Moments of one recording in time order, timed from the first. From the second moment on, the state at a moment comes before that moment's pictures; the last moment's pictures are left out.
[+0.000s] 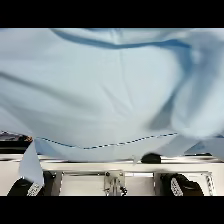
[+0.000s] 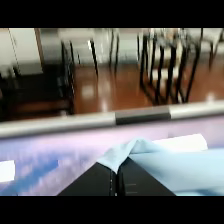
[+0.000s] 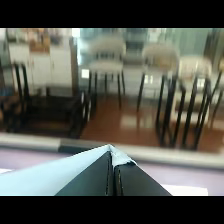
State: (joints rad) left arm 0.26 -0.75 1.80 1.09 -1.23 -1.31; right arm -0.23 -0.77 1.85 -1.15 1.17 1.35
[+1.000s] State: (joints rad) left arm 0.19 -1.63 1.45 0.98 -0.81 -1.31; right arm 0.01 -1.82 1.70 -1.06 0.67 1.36
